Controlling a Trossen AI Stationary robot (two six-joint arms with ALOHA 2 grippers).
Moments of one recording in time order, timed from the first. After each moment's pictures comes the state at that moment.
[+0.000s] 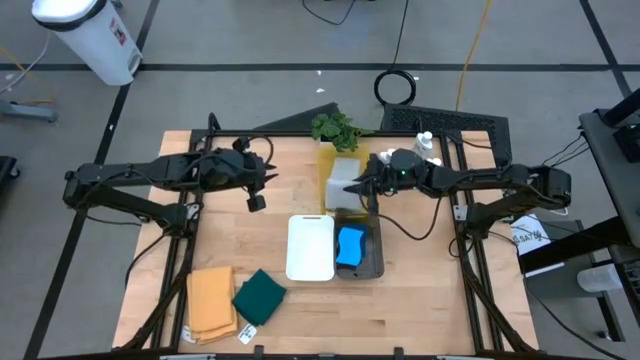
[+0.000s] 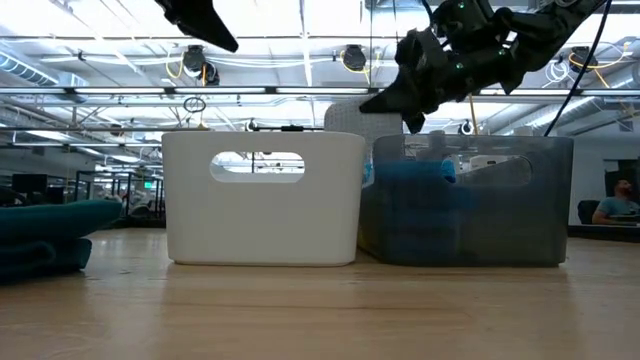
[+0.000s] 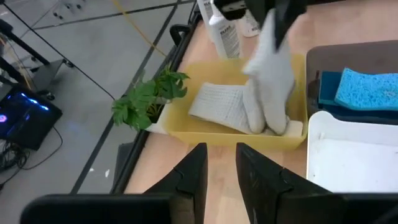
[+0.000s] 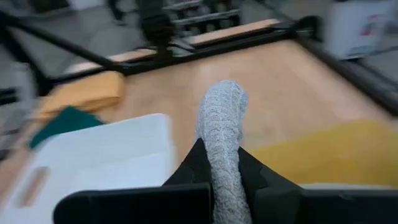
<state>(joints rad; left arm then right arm) 0.07 1.07 1.08 -0.60 -0.35 0.13 -0.30 1.32 0.65 0.38 -0.28 0.12</state>
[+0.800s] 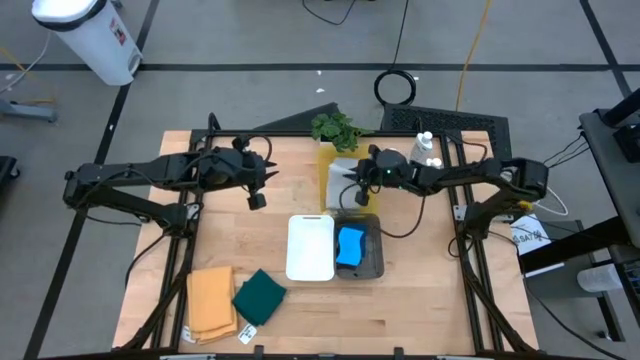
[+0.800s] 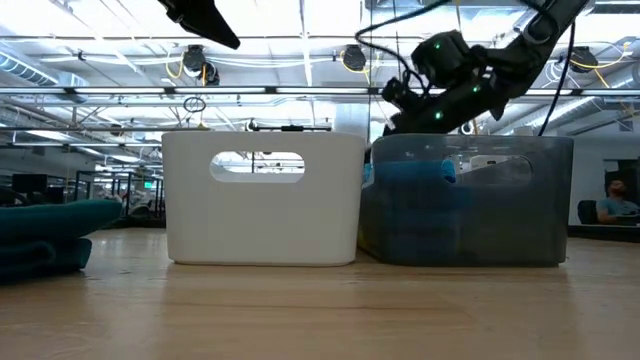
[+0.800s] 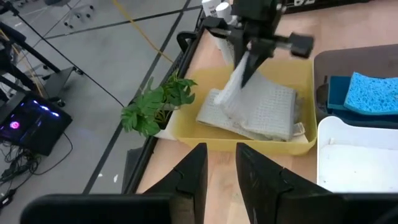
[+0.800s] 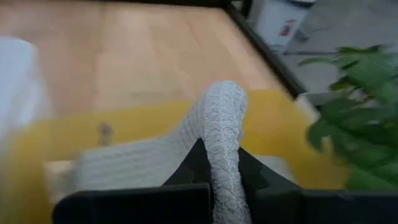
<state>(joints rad) 0.07 1.07 1.08 -0.57 -0.37 0.16 -0.36 1.52 0.65 0.46 -0.01 -0.19</state>
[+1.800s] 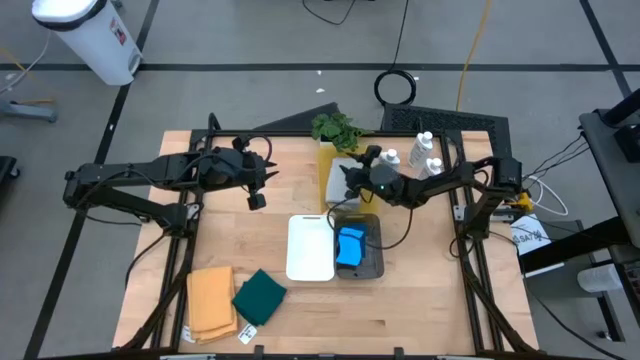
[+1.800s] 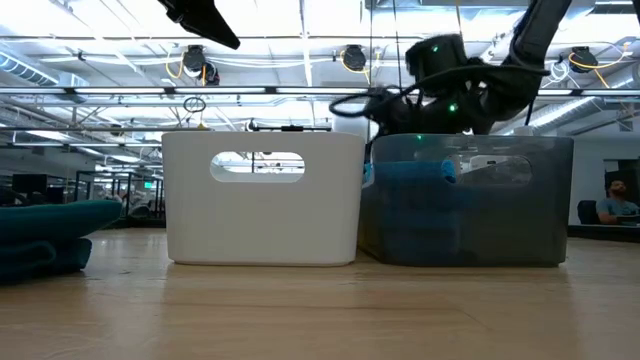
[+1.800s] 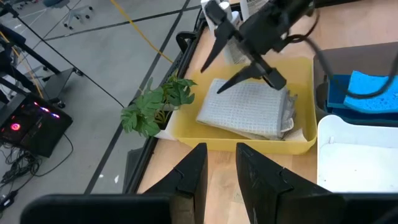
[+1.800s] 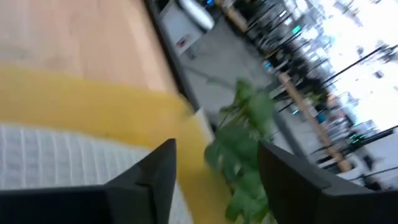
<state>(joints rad) 0.07 1.07 1.08 -0.57 -0.37 0.17 -0.24 1.71 0.65 0.84 0.54 -0.66</state>
